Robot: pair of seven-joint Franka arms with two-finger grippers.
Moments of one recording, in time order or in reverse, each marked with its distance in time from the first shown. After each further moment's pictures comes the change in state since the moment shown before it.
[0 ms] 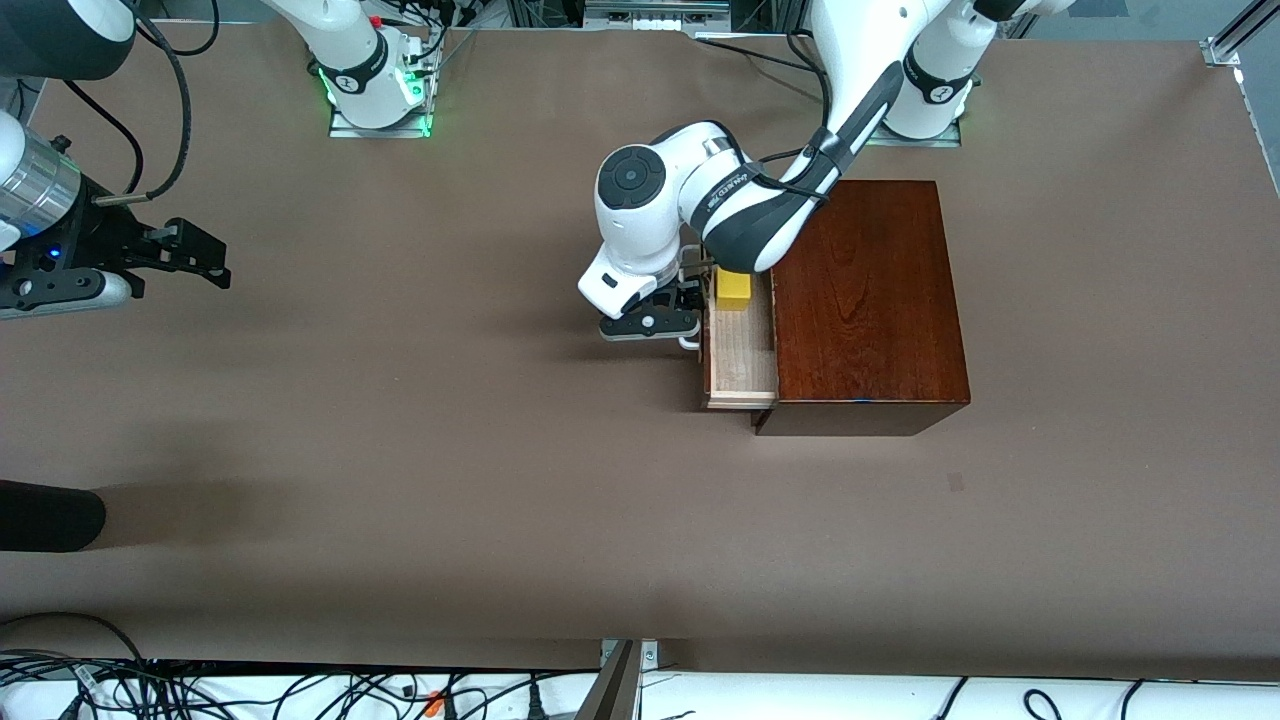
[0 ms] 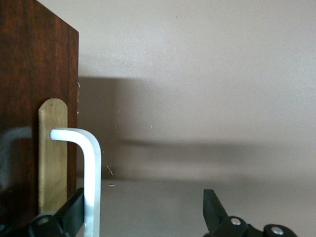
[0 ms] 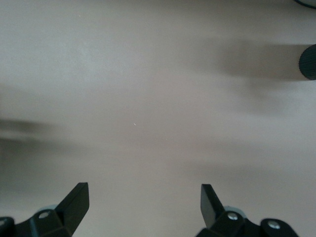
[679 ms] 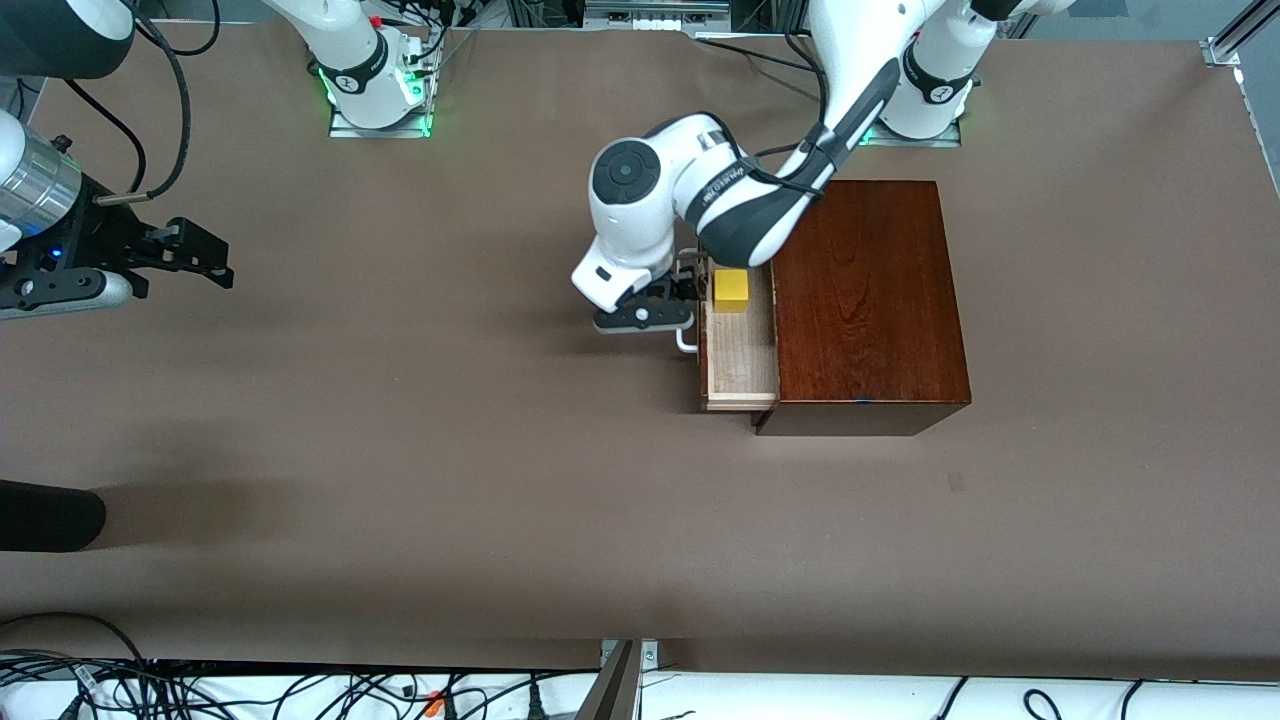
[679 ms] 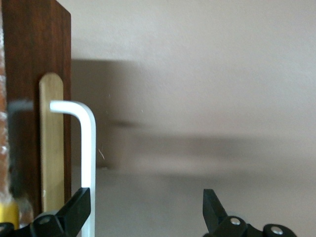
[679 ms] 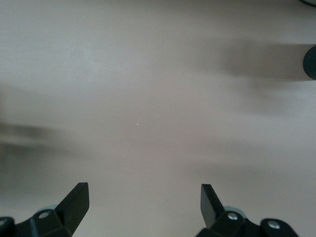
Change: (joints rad) left arm -0.014 0.000 -0.024 0.039 -0.036 -0.063 -0.012; right arm 0.000 0.000 0.000 0.000 0.010 0.000 0.000
